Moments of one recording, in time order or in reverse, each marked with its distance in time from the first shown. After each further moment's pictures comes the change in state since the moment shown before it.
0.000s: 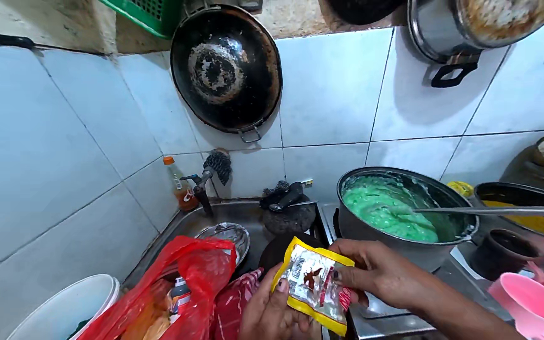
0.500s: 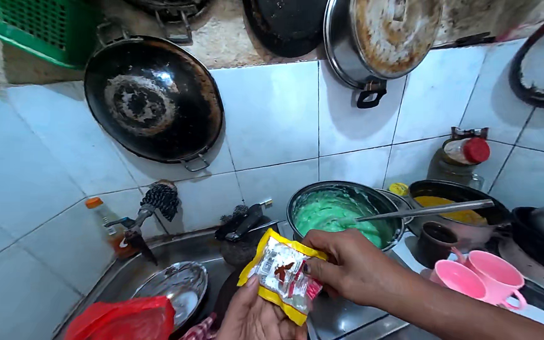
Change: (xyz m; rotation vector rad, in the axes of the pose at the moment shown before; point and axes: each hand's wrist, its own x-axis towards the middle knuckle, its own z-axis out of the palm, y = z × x) left_hand 0.045 0.004 0.045 -0.612 -0.393 -0.228; right_hand -0.030 -0.026 -0.041 -0.319 0.269 -0.088
